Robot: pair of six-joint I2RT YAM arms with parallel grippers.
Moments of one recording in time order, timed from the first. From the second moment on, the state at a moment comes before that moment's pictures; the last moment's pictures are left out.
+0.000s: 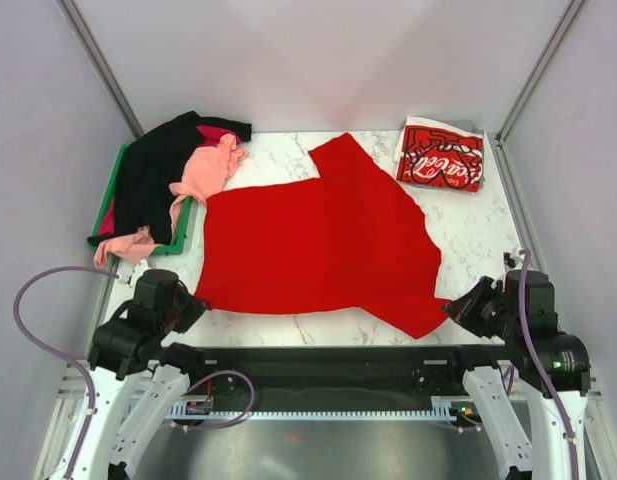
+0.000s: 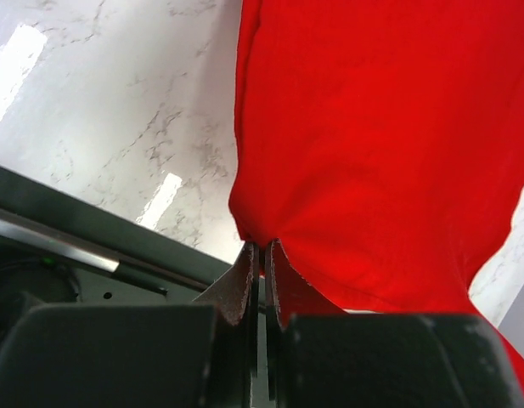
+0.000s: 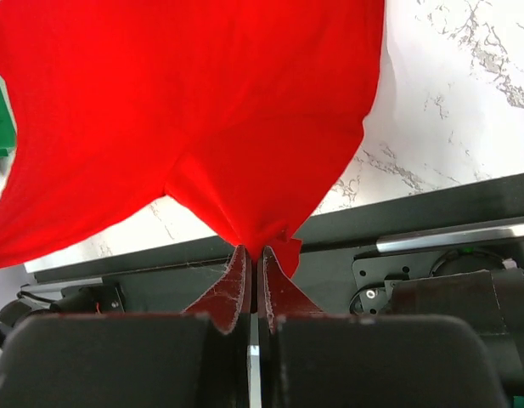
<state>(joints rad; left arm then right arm) -0.30 0.43 0.78 -1.19 -0.18 -1.04 0.05 0.43 0.96 -1.32 -0.19 0.65</state>
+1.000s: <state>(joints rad) 0.04 1.30 0.87 -0.75 -0.02 -0.80 0.15 1.60 1.47 -0.86 -0.10 0.44</state>
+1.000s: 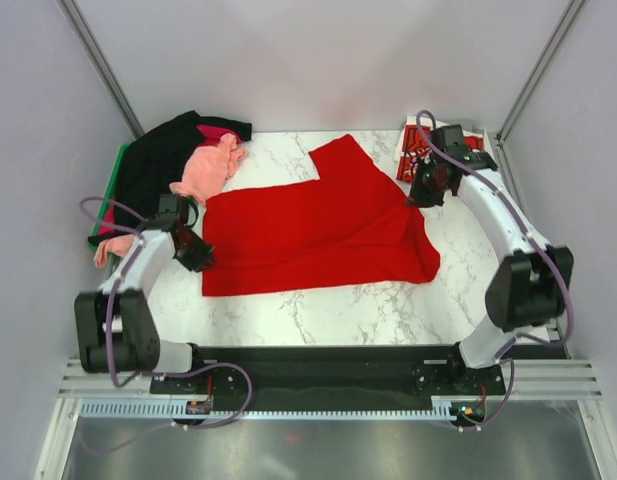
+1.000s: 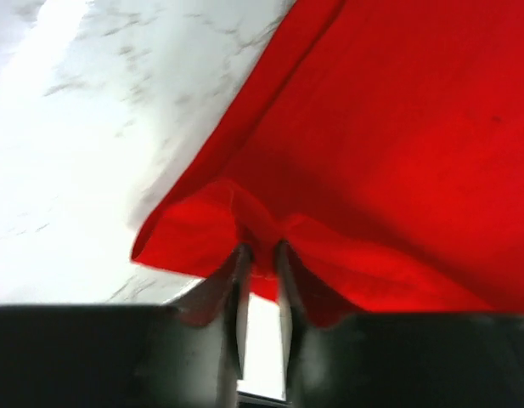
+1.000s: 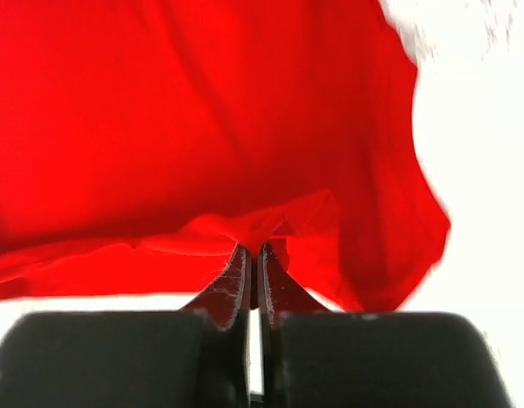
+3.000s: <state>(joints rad) 0.13 1.15 0.84 -0.56 0.06 -0.89 -0.08 1.26 1.02 -0.44 -0.21 0.56</state>
